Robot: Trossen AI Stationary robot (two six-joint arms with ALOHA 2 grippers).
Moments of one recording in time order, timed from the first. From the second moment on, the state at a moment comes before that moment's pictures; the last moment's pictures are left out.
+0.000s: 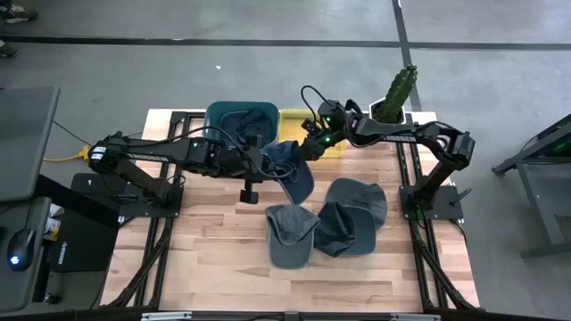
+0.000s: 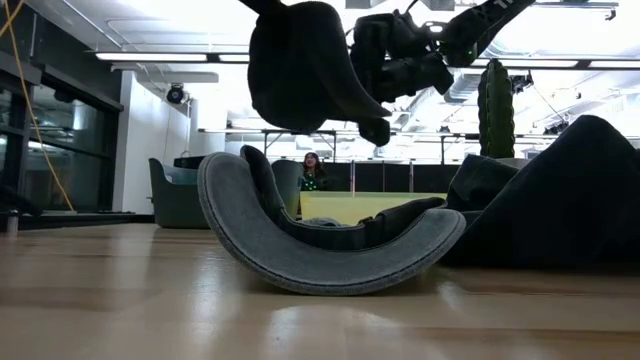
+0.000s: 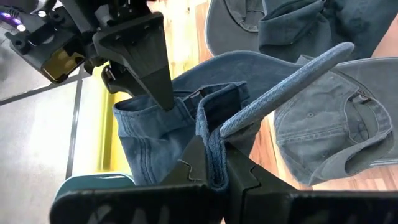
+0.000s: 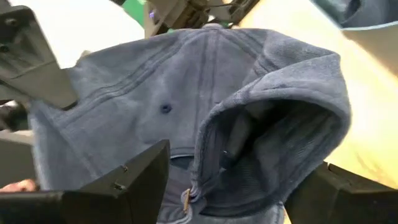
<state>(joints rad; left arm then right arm) -0.09 1.44 1.50 -0.86 -0.34 0.26 -0.46 1.65 1.08 0.09 -0.76 0.62</state>
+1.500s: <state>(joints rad) -0.09 1.44 1.50 -0.83 -0.32 0.23 -0.46 1.65 1.08 0.02 -0.77 0.52</state>
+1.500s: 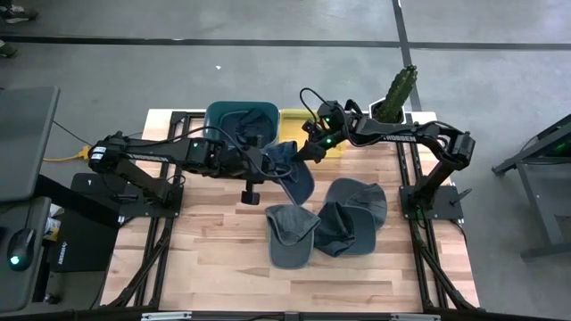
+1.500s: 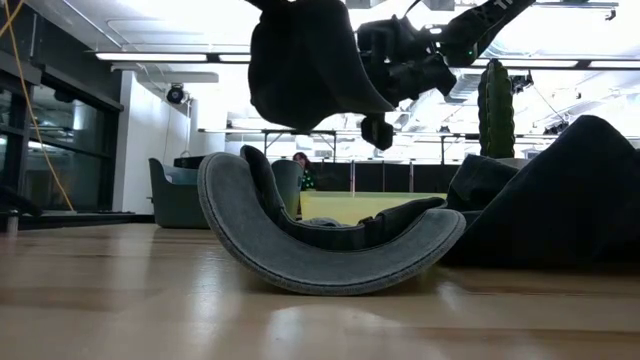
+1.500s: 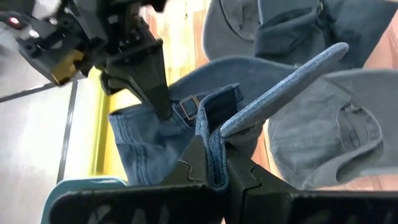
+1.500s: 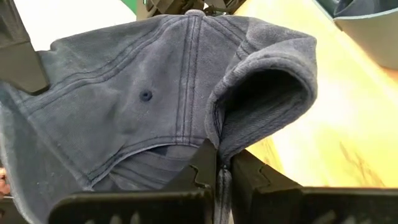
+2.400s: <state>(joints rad) -0.09 1.44 1.70 -1.12 -0.71 -0.06 -0.50 1.65 1.08 0.10 -0.70 0.56</state>
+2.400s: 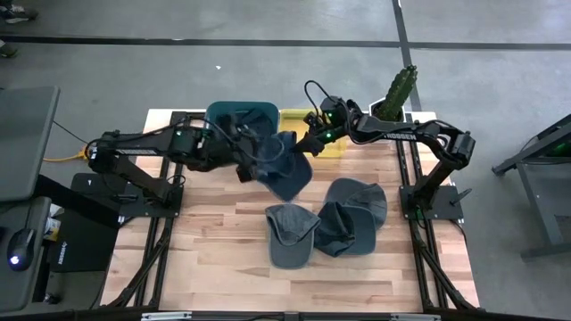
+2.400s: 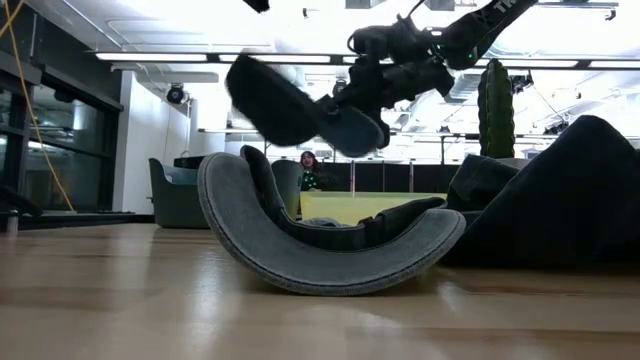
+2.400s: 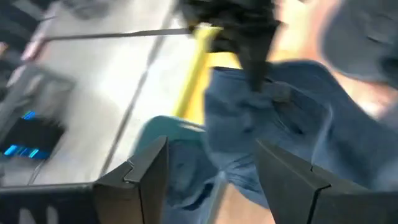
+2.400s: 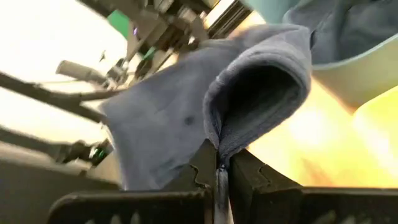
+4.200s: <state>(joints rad) 0.05 1.43 0.89 1.26 -0.41 -0.08 -0.50 1.23 1.11 0.61 -0.03 0.65</state>
